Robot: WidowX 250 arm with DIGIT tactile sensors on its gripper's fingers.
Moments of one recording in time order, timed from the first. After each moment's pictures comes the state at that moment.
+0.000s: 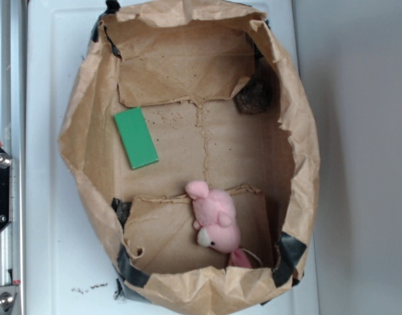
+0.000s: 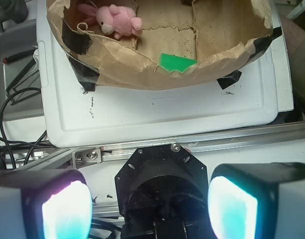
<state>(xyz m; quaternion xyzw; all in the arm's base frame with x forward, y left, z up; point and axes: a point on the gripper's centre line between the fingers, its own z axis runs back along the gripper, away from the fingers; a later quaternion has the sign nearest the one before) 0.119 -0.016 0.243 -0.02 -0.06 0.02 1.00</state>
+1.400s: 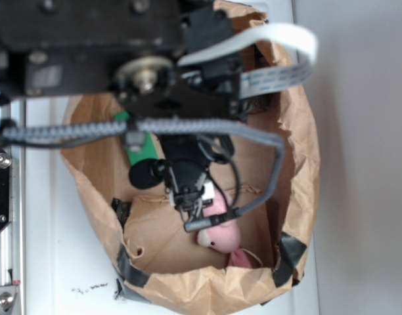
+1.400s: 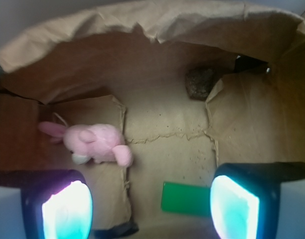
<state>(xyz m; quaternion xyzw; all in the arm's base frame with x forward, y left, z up) 0.273 0.032 0.153 -0.03 -0.16 0.07 0.98</state>
